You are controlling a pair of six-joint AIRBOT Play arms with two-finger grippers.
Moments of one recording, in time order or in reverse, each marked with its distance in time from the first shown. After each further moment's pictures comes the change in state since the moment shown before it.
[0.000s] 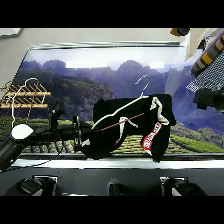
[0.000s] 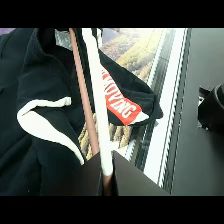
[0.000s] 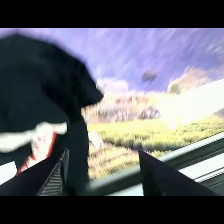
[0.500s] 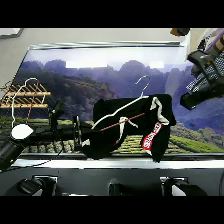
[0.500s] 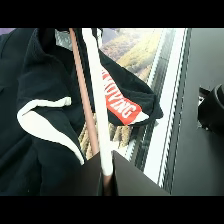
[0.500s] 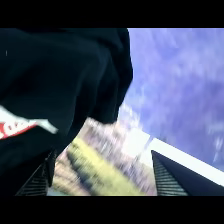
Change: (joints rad) left arm 0.000 0.000 0.000 0.000 -0.001 0.000; right arm -0.182 -0.211 0.000 0.318 -0.164 -0.880
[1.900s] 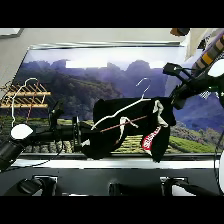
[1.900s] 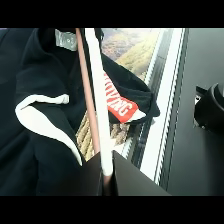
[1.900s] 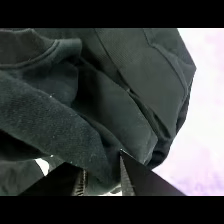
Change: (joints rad) left arm 0.000 0.000 0.000 0.003 -0.008 -0.018; right arm -0.007 -0.180 -0.001 0.278 0.009 -0.513
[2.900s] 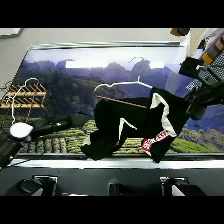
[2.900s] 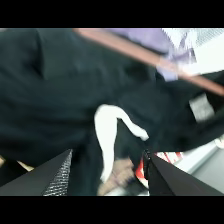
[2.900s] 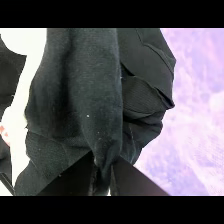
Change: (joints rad) left arm 0.051 -0.023 0.000 0.188 0.269 -0.965; right arm 0.001 0.320 -0.029 -0.066 0.084 0.078
